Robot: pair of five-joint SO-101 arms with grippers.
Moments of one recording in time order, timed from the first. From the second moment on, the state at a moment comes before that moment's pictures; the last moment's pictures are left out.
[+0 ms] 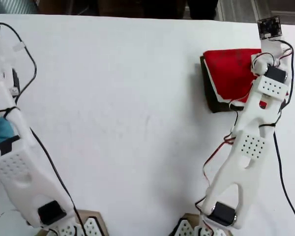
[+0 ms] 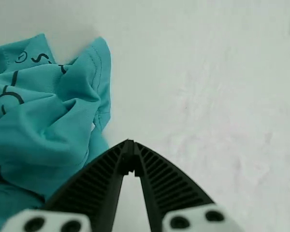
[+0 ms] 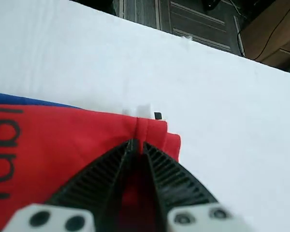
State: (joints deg) left arm -36.8 33.0 -43.8 95.5 -12.3; right arm 21.2 69.7 -77.0 49.5 33.4
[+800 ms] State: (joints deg) left arm -64.2 25.2 -44.4 100.8 -31.0; right arm 12.2 46.3 -93.0 88.4 33.2
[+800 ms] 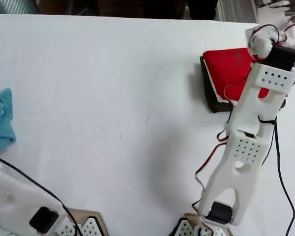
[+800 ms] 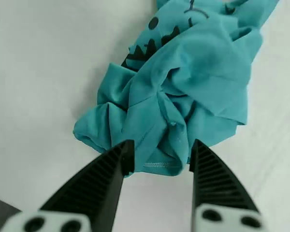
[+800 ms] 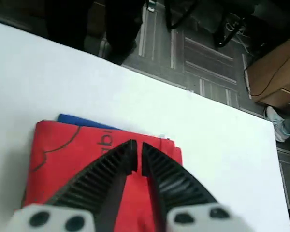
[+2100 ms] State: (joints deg) left arm -46.4 52.4 -52.4 86.3 -37.1; right arm -0.4 -39.8 0.7 96.3 33.2
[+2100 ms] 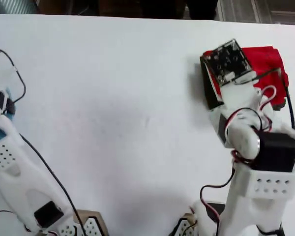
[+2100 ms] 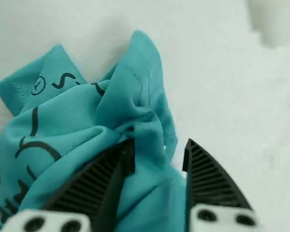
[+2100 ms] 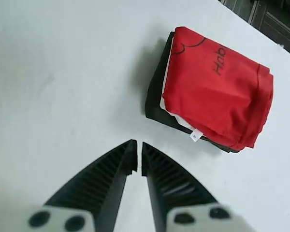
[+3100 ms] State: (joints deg) left arm -9.8 1.1 -52.4 99.6 -21.2; right arm -0.4 -80.2 62.9 76.9 33.2
